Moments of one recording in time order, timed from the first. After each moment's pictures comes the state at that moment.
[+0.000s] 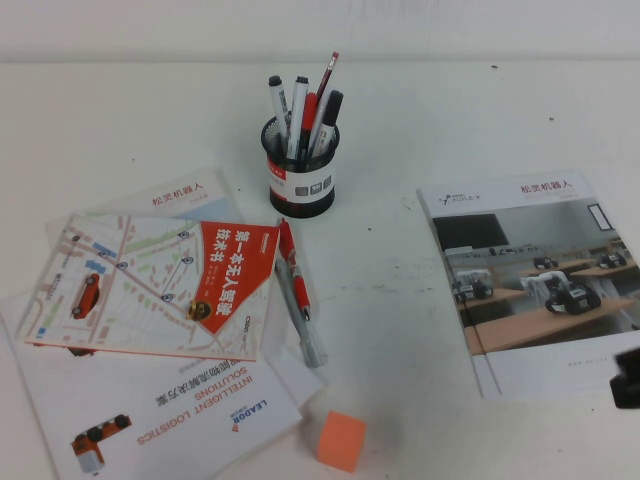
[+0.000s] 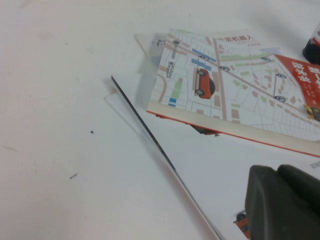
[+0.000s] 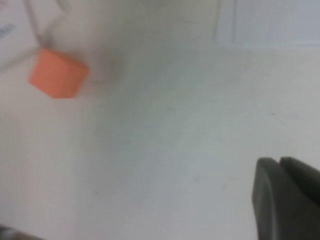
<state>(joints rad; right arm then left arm) 0.18 1.04 -0.82 0.35 1.10 -0.07 -0.07 -0.01 0.02 -0.06 0.39 -0.13</state>
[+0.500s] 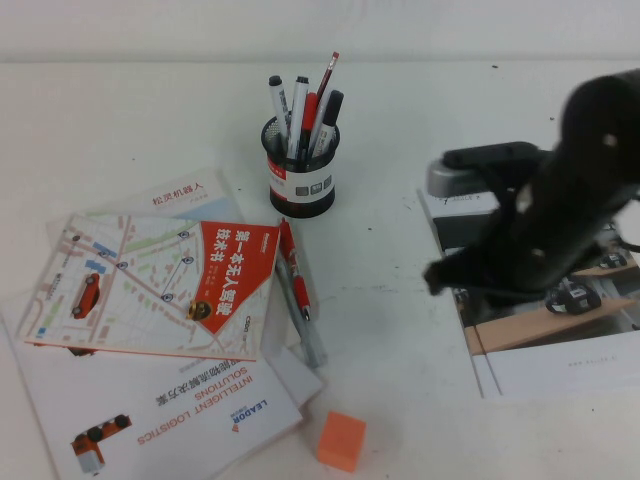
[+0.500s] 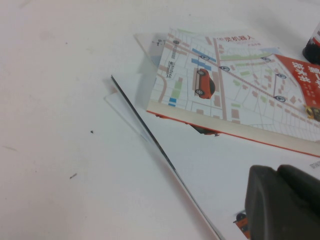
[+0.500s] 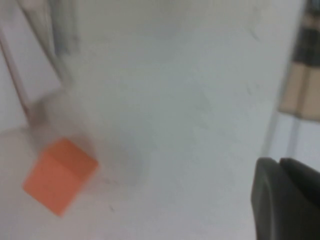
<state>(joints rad) 0.50 1.63 -1.29 0.10 1.08 0.15 -0.07 -0.01 0.02 -0.06 0.39 -0.13</state>
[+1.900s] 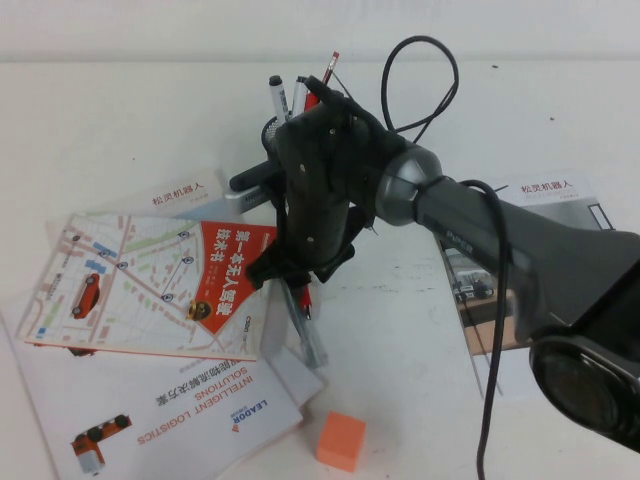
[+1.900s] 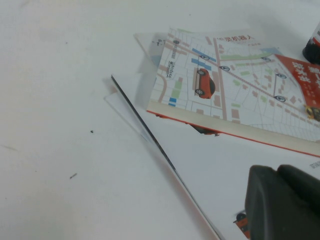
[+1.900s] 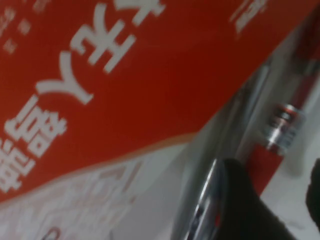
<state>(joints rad) 0.72 2.39 -2.21 -0.04 1.23 0.12 -0.07 -0.01 0.02 -0.07 0.39 -0.13</state>
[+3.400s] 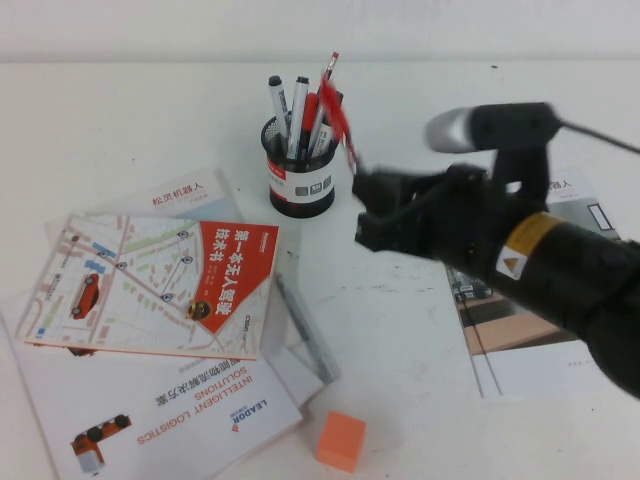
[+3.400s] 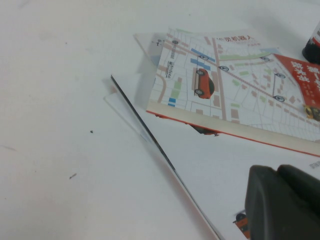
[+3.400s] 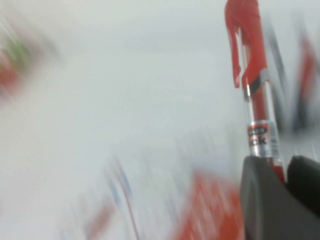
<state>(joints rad) 0.71 1.42 -0.84 -0.01 -0.27 0.39 -0.07 -0.01 0.02 -0.07 0.39 -0.13</state>
